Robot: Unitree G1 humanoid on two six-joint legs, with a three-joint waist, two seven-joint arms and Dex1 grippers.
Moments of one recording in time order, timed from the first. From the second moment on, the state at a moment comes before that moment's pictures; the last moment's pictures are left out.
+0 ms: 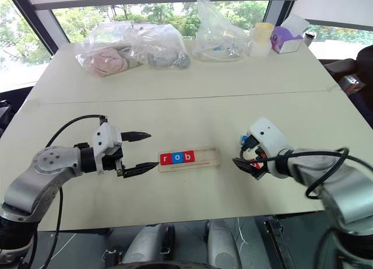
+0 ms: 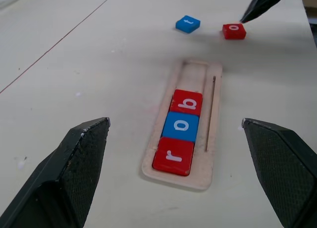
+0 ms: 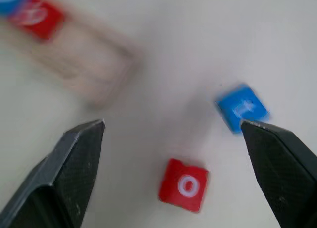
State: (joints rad) left arm -0.17 0.75 -0.01 -0.45 -0.46 0.47 -0.92; right arm -0.20 -1.04 -0.12 -0.63 0.47 1.06 0.86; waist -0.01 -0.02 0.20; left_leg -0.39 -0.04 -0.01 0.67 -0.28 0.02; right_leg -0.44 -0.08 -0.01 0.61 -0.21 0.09
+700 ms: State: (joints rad) left arm -0.12 0.82 0.07 -0.55 -0.54 0.56 -0.92; right arm -0.38 -1.06 0.18 0.18 0.14 0.01 1.46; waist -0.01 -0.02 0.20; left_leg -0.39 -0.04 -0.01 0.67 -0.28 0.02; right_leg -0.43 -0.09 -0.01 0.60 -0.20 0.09
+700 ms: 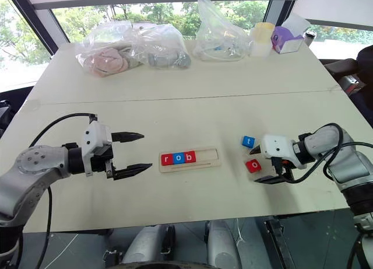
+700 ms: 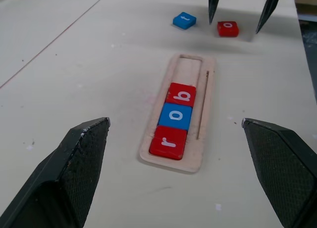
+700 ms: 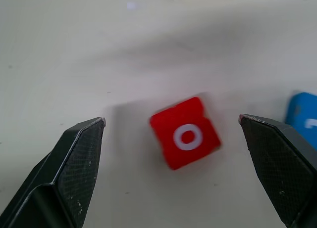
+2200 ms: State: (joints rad) left arm -0.12 0.82 0.10 -0.57 -0.55 0.58 -0.85; right arm -0.59 -0.79 0.29 0.27 0.02 0.01 1.40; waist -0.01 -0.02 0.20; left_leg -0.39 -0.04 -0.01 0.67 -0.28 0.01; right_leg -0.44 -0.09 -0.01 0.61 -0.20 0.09
